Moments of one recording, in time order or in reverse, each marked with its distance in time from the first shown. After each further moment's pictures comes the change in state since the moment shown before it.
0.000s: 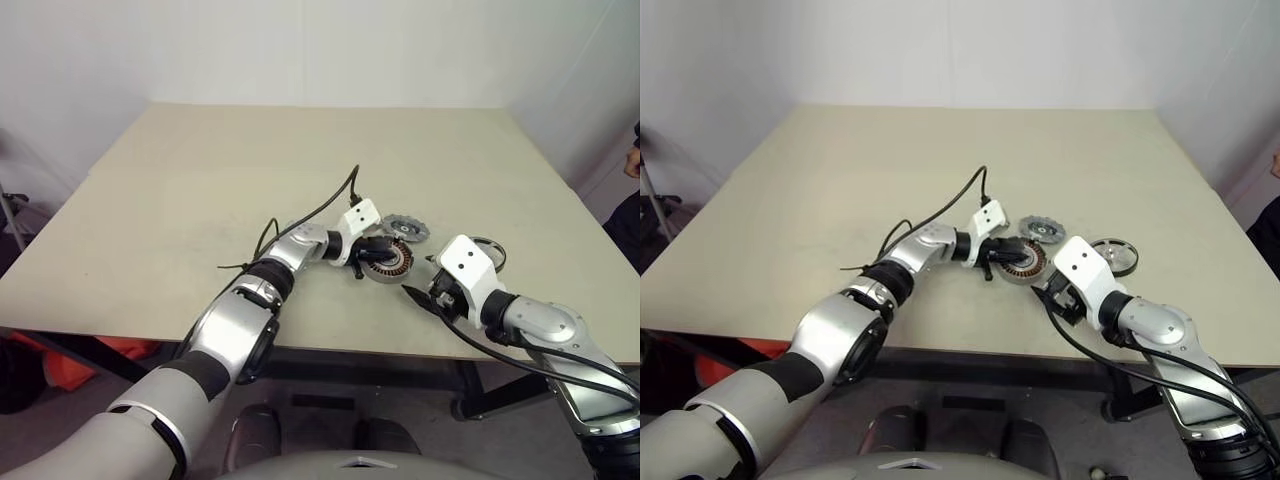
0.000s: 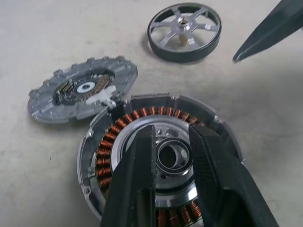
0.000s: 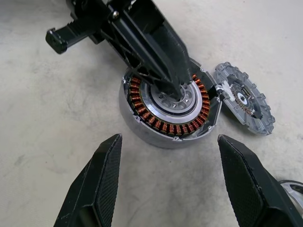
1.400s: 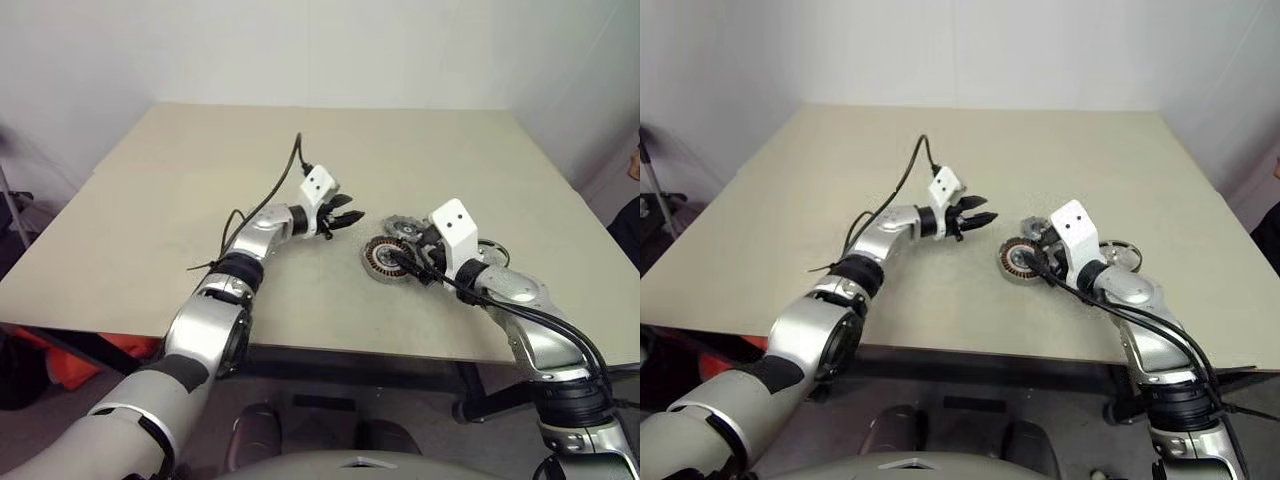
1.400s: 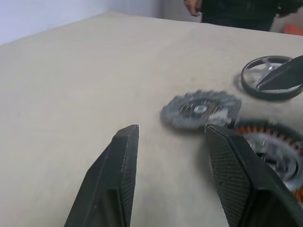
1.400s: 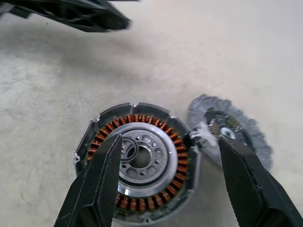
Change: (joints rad) left arm 0.144 0.156 0.141 -0.262 -0.080 -0.007 0.085; right arm -0.263 0.188 0.037 0.246 0.022 0.091 -0.076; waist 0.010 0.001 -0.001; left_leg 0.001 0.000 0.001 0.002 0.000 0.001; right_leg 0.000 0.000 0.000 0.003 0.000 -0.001
